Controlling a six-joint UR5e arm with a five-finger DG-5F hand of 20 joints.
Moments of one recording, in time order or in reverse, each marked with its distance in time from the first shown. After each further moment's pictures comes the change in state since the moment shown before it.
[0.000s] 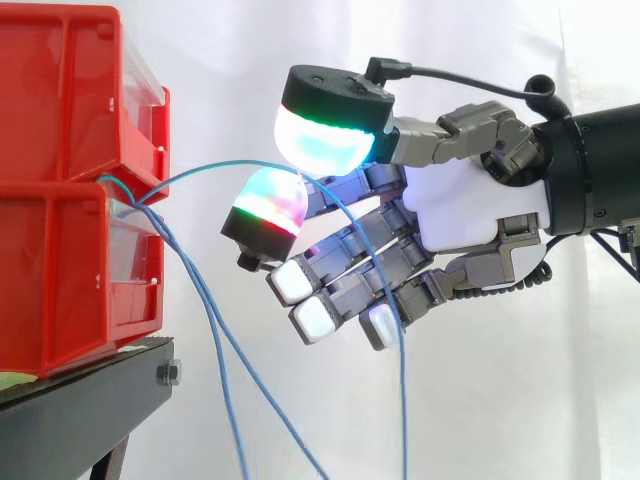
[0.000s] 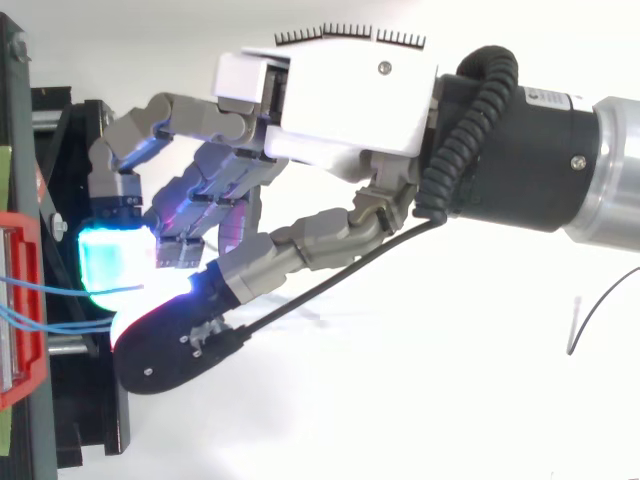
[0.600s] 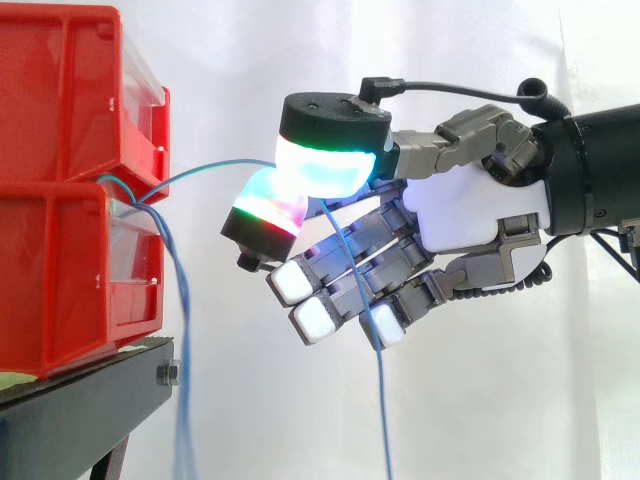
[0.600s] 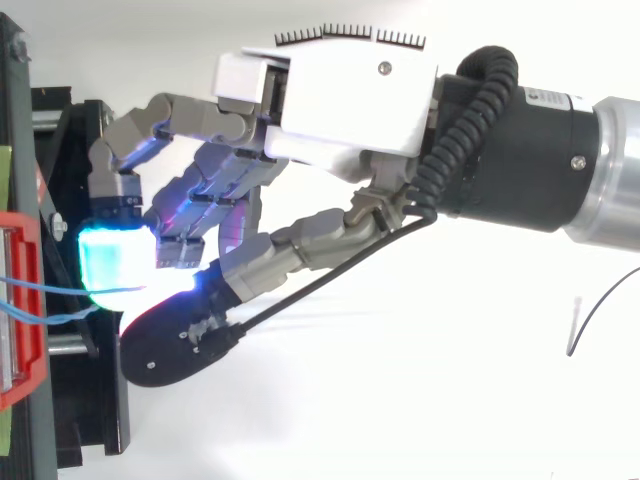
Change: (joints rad) arm 0.000 0.000 -0.001 0.000 0.000 0.000
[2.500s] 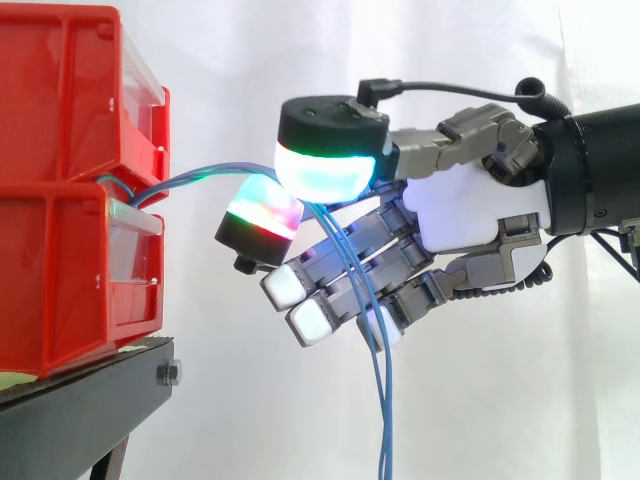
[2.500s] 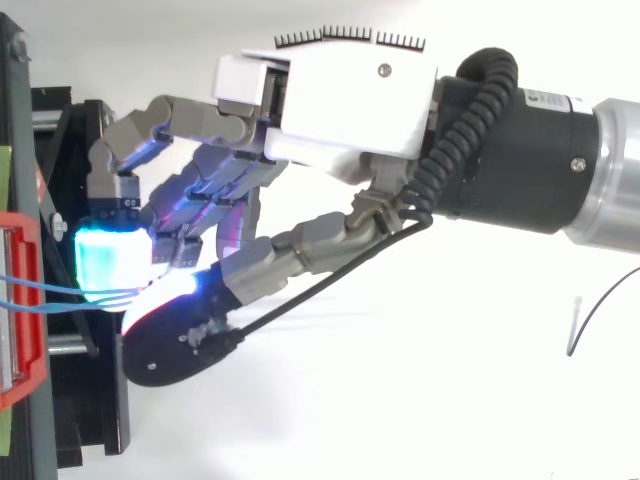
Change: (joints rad) arm 0.001 0.000 0.000 0.000 0.000 0.000
